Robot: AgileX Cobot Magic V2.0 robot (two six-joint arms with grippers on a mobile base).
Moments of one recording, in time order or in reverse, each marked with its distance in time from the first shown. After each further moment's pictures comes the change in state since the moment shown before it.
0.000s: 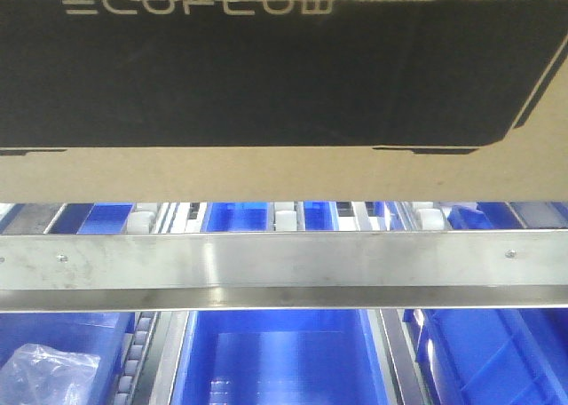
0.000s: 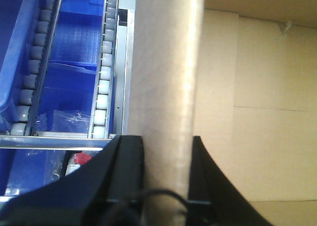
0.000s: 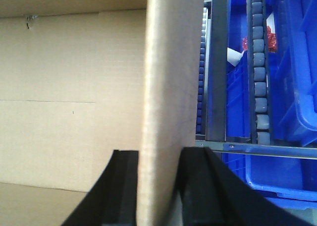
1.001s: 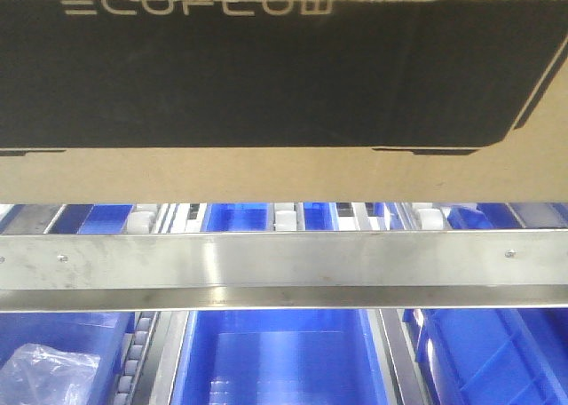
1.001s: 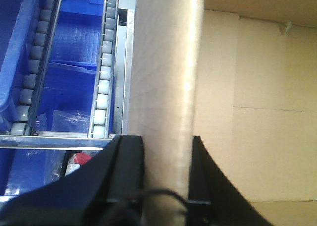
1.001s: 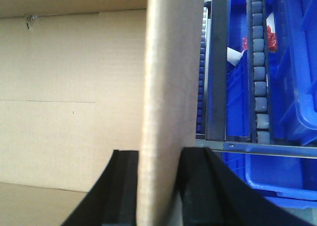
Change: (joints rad) left arm 0.000 0.000 0.000 0.000 0.000 0.000; right arm 0.000 0.000 0.000 0.000 0.002 0.000
